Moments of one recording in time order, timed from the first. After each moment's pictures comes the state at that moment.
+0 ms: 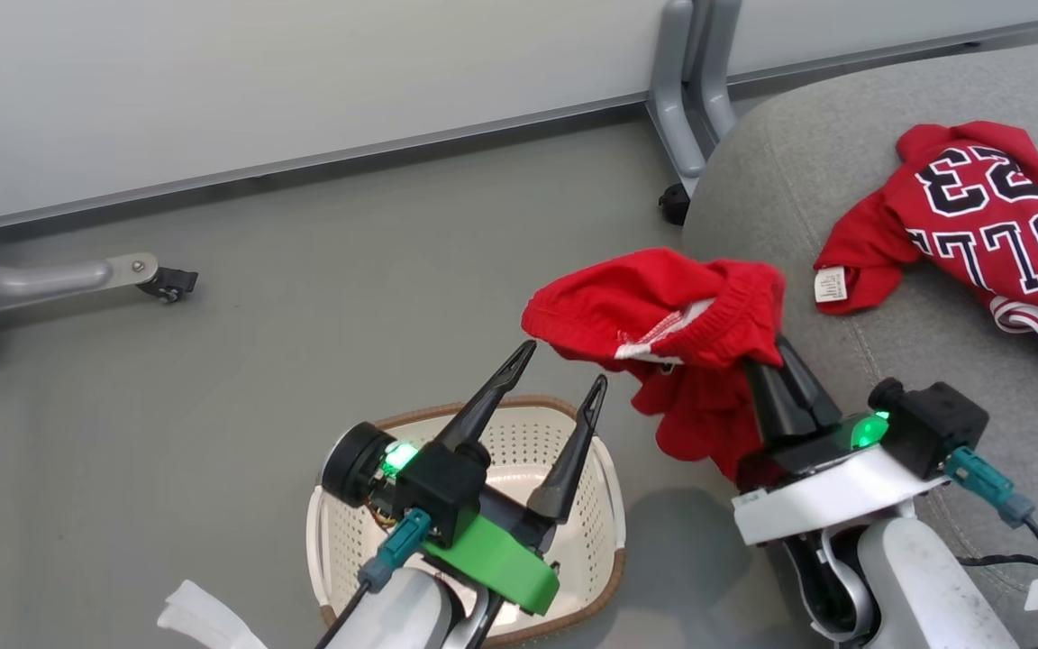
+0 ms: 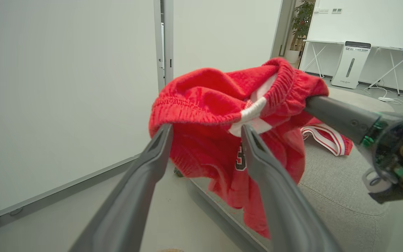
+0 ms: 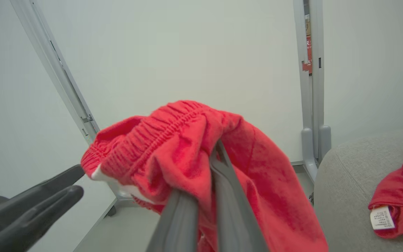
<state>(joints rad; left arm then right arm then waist) -0.28 0.05 -0.63 0.19 -0.27 -0.05 -0.26 -0.20 -0.05 0.22 0.05 0.37 0.13 -0.26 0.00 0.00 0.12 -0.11</state>
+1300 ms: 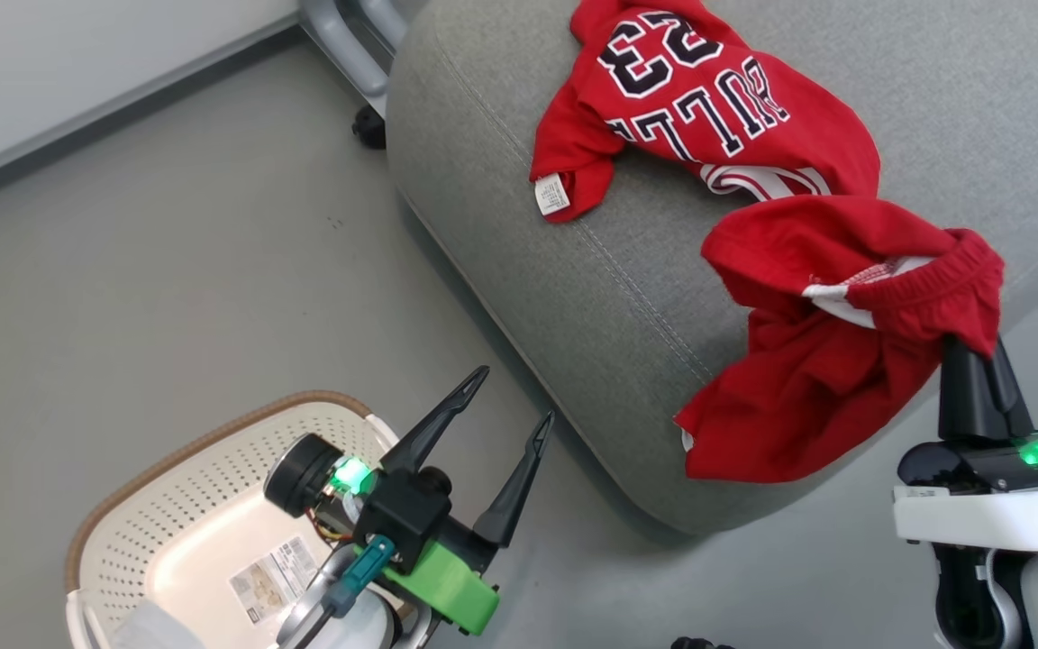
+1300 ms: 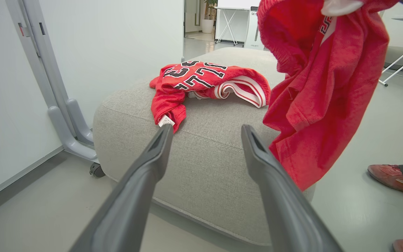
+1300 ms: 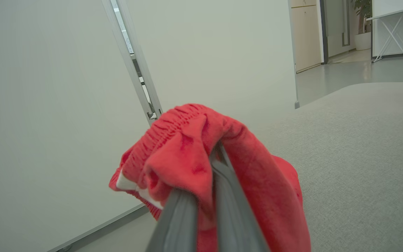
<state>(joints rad) -0.23 0.15 -0.58 0.16 -0.14 -0.10 -0.26 -0.05 -0.05 -0.03 -0.23 0.49 0.13 -0.26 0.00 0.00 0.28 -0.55</state>
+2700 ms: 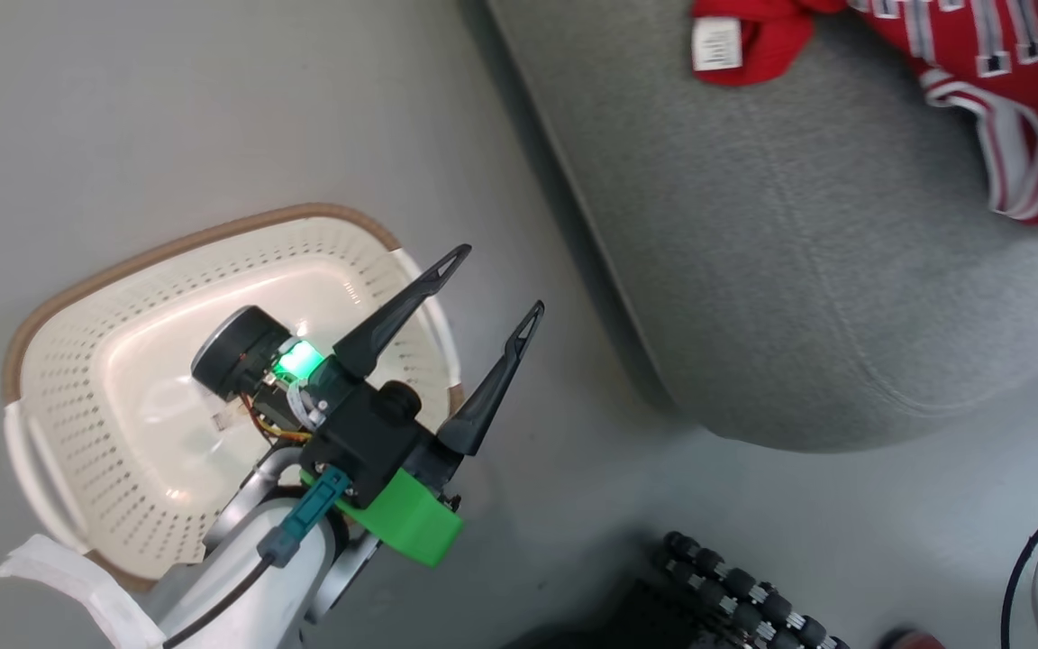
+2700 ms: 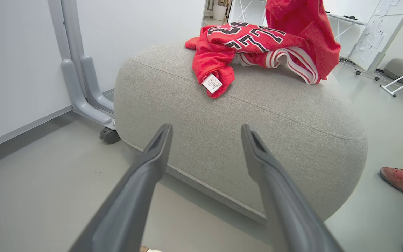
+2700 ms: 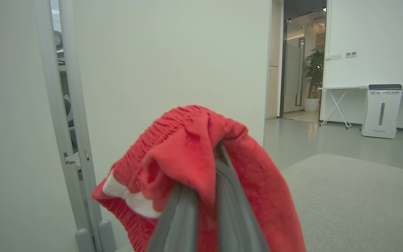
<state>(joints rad) -0.42 0.33 -0.64 -0.08 -0.17 -0.09 -0.14 -0.92 -0.15 -0.47 0.23 0.34 0.13 -0.26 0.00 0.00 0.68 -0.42</state>
